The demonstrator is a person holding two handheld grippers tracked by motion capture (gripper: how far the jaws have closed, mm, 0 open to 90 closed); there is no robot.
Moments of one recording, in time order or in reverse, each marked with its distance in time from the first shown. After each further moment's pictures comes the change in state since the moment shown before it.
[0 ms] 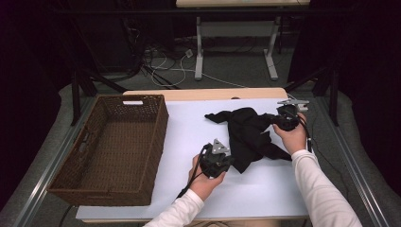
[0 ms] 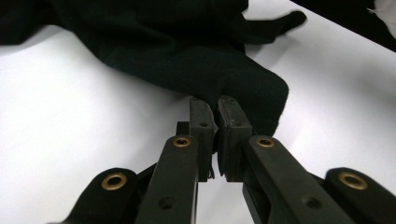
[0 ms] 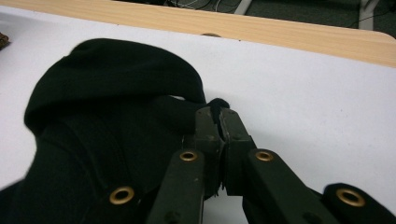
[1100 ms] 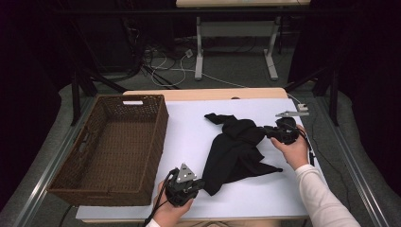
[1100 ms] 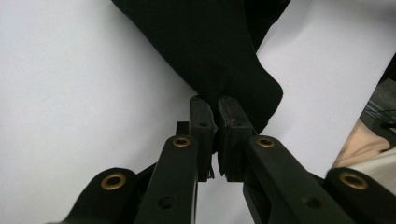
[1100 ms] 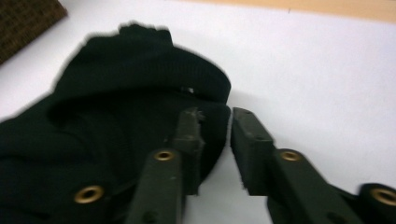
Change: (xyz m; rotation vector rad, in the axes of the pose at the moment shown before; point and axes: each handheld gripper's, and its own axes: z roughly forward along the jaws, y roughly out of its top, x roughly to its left) left arm 0.004 -0.075 -0.073 0.068 0.035 -0.013; right arm 0.023 -0.030 -0.023 0.027 0.113 -0.020
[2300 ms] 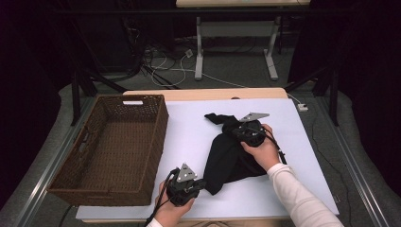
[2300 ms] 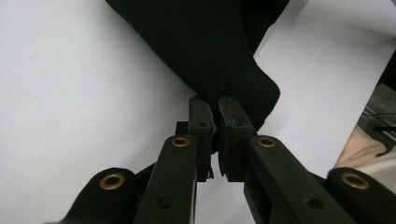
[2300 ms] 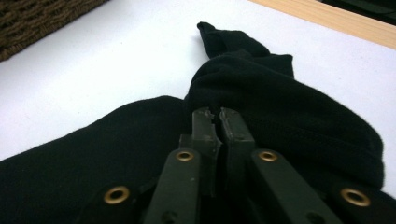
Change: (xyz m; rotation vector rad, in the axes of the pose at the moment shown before) left arm 0.001 -0.002 0.004 -0.009 -0.017 -0.011; right arm 0.089 0.014 0.043 0.046 0.032 -0.212
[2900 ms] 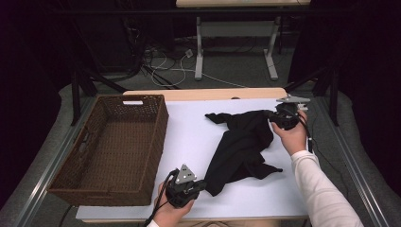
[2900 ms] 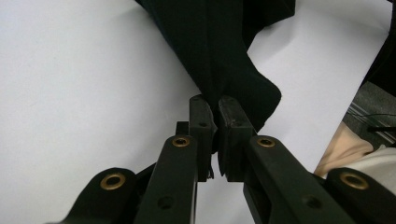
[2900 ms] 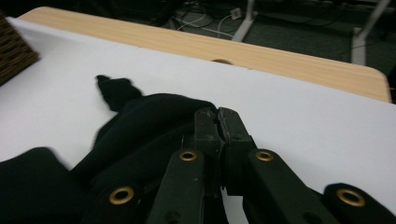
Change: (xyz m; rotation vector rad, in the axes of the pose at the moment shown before) left arm -0.004 0.002 -0.008 -0.018 -0.011 0.012; right arm -0.092 0.009 -0.051 -0.121 -0.160 0.178
